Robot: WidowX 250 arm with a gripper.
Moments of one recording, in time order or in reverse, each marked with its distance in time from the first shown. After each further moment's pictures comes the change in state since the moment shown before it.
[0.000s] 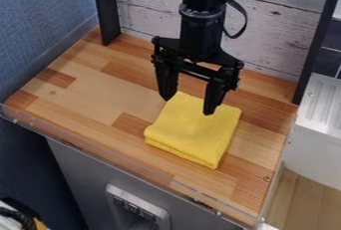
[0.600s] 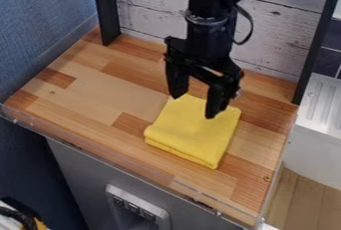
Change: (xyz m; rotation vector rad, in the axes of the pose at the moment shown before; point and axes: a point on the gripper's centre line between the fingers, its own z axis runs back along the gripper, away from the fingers) arm 0.010 -0.007 -0.007 -0.002 -0.063 -0.286
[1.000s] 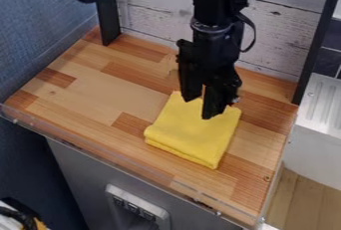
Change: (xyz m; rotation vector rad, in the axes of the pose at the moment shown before) arm 0.010 -0.003 -0.011 -0.001 -0.024 -0.214
